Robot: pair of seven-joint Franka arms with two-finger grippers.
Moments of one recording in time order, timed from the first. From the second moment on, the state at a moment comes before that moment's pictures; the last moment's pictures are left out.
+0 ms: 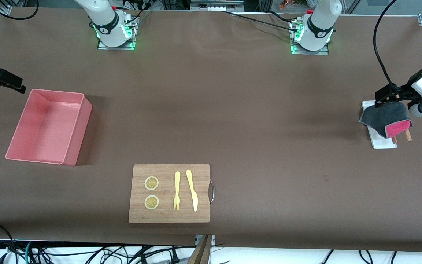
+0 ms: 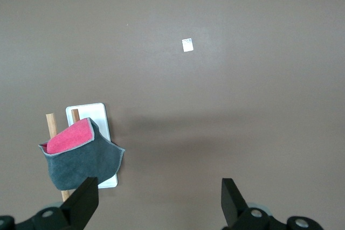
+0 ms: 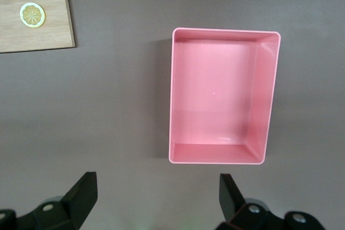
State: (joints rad) left arm 0.06 0.06 -0.05 -1.62 0.05 1.65 0.06; right arm 0.03 0.06 -0.09 -1.51 -0.03 1.51 0.00
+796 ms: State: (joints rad) left arm 0.06 0.06 -0.05 -1.62 0.05 1.65 0.06; right arm 0.03 0.07 -0.10 -1.51 -0.01 1.51 0.00
